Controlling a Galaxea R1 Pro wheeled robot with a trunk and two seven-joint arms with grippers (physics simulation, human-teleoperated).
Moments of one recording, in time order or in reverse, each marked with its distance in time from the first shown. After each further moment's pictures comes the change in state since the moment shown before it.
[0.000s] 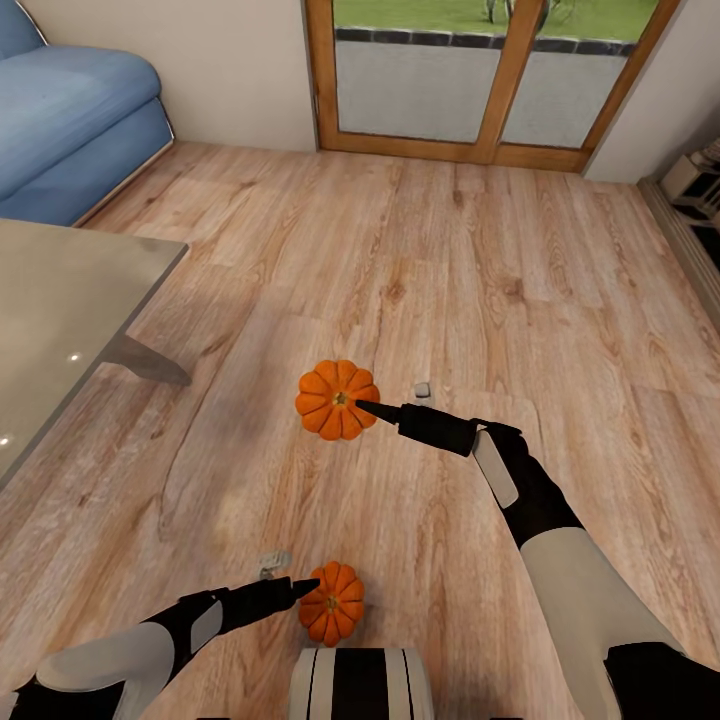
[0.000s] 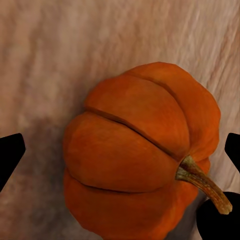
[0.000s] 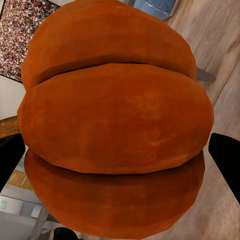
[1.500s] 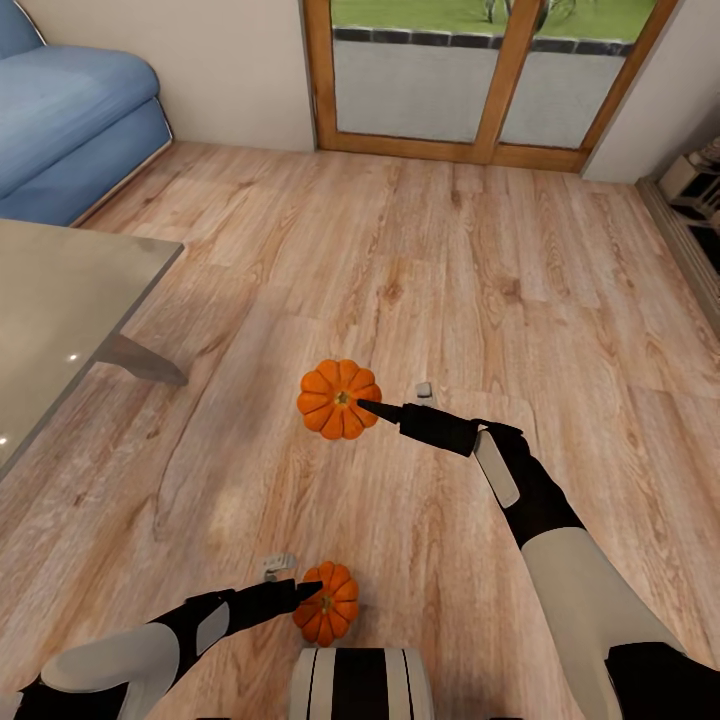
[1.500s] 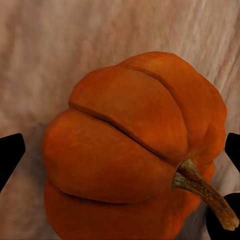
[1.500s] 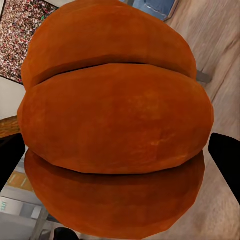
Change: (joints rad) left arm 0.000 -0.013 -0.007 -0.017 -0.008 -0.014 0.066; right arm 0.000 -0.003 -0.005 0.003 -0.003 0.000 0.000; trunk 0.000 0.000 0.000
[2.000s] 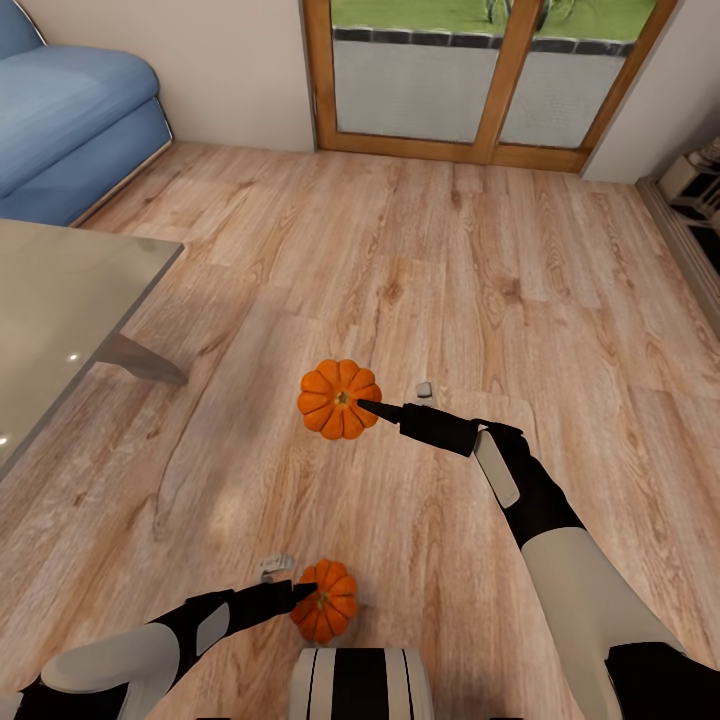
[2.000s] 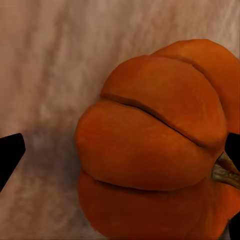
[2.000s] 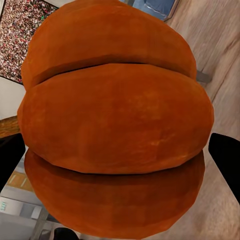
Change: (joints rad) left arm 0.001 0.000 0.000 0.001 -0.003 0.002 0.094; right arm 0.000 0.000 0.000 0.000 0.000 0.000 0.000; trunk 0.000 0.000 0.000
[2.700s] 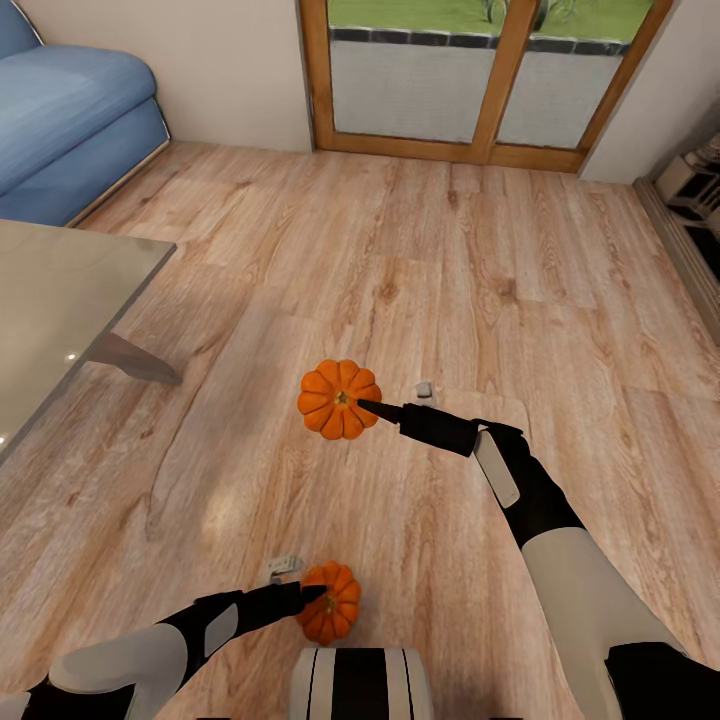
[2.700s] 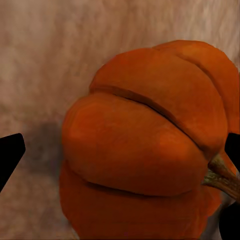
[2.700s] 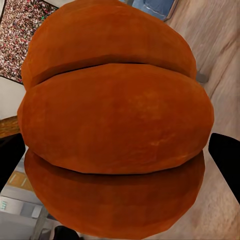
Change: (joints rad) left arm 0.000 -0.021 -0.005 -0.010 -0.001 -0.001 0.001; right arm 0.000 0.000 0.000 0.001 0.000 0.000 0.000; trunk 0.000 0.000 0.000
